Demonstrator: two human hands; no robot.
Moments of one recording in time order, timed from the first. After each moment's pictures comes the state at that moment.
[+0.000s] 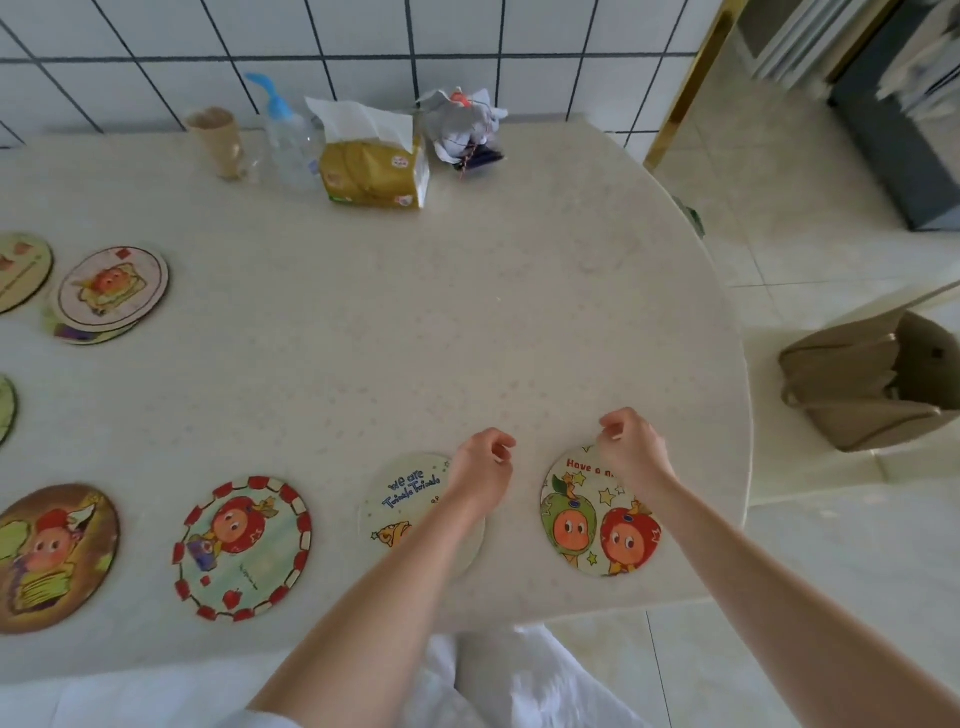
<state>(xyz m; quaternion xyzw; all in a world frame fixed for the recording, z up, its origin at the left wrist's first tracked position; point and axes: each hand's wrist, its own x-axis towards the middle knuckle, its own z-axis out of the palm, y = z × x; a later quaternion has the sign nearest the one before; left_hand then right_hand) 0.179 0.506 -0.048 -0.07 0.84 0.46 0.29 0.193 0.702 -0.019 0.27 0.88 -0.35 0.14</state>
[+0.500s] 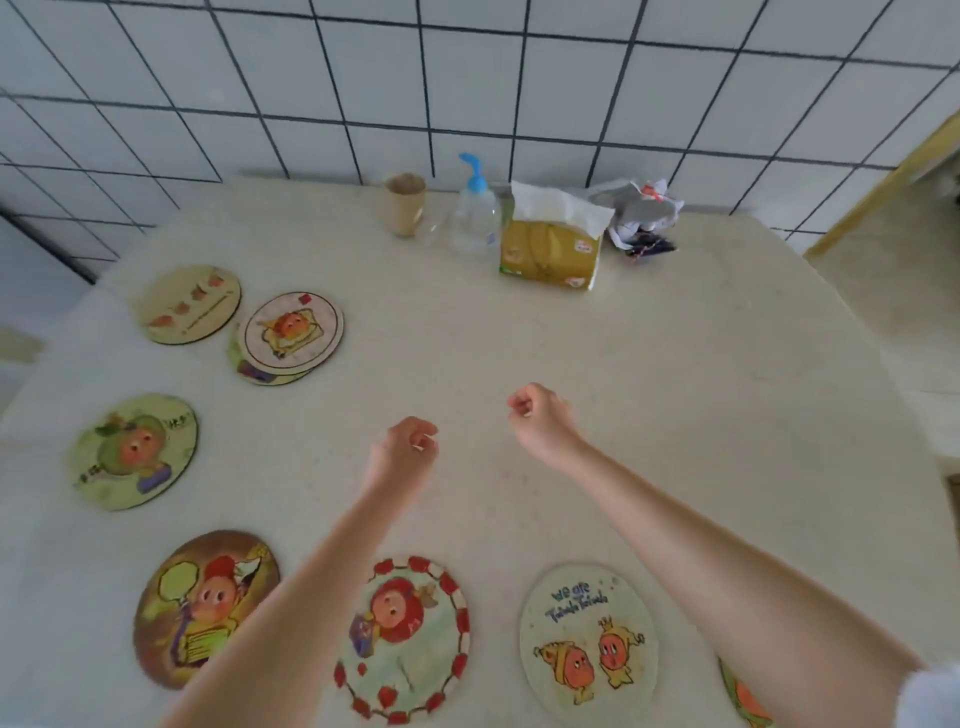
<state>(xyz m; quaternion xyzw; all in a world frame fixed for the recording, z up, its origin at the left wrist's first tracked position) 0.056 0.232 -0.021 -0.21 0.87 0.44 0.11 0.008 0.411 -0.005 0.09 0.90 -0.39 0.17</state>
